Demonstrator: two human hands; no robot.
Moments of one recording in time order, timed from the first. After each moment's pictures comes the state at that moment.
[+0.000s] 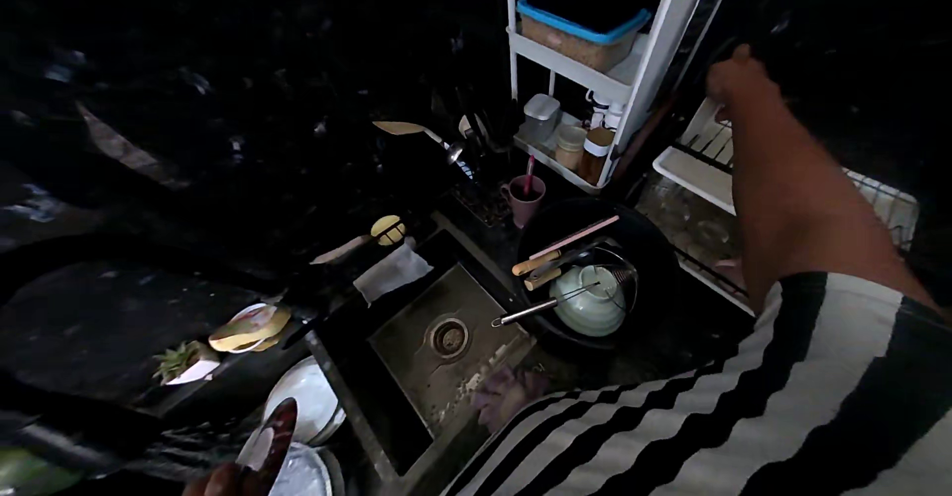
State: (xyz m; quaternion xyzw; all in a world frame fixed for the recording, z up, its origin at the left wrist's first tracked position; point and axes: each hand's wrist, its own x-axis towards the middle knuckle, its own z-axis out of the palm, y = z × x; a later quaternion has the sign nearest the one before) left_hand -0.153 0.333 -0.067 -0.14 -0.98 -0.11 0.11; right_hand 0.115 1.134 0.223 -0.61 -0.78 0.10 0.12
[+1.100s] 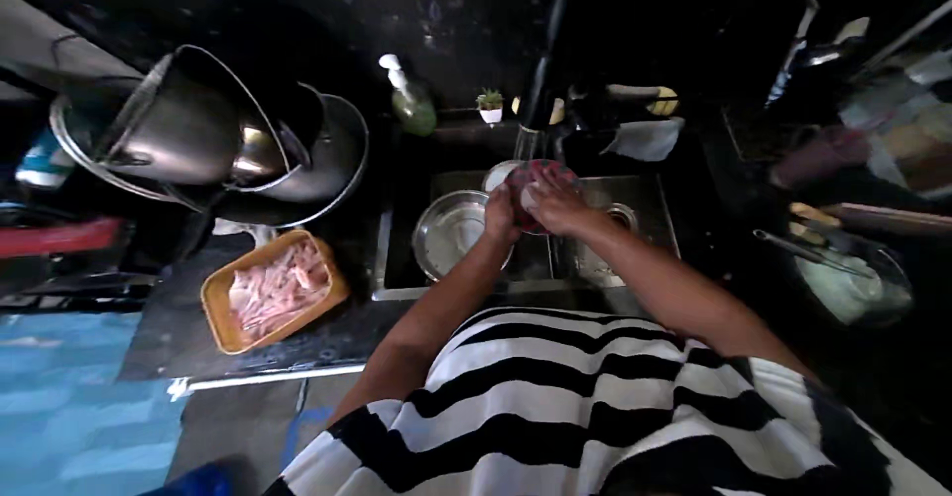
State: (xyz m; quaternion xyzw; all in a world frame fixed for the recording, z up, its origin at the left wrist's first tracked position) left_hand -0.146 0.330 -0.066 0.14 -0.54 -0.82 -0.12; right_hand -0.130 0.467 -0.017 0.17 -0.97 0.14 -0.12
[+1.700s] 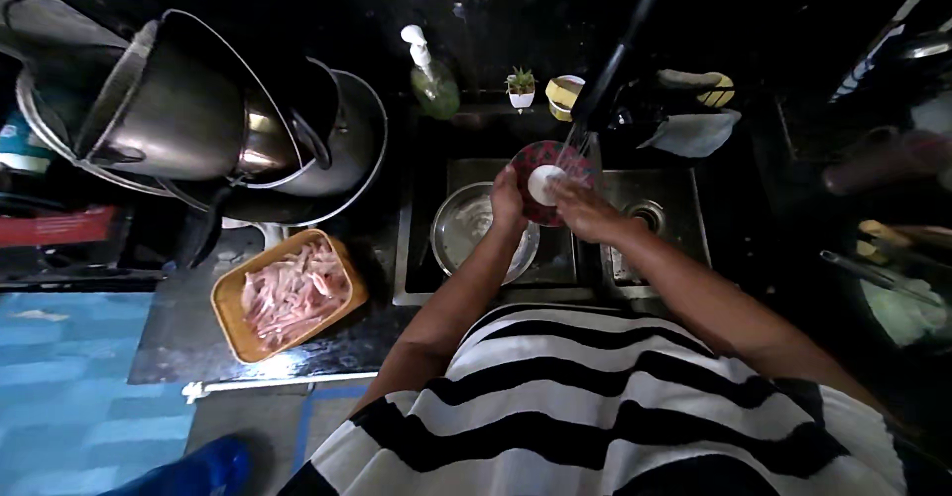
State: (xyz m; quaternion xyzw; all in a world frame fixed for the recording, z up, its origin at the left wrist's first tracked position) left_hand -0.190 0.296 -0.066 0.18 -0.55 -0.81 -0.09; right_hand -0.151 0.453 -0.042 0.23 -0.95 0.16 -0.13
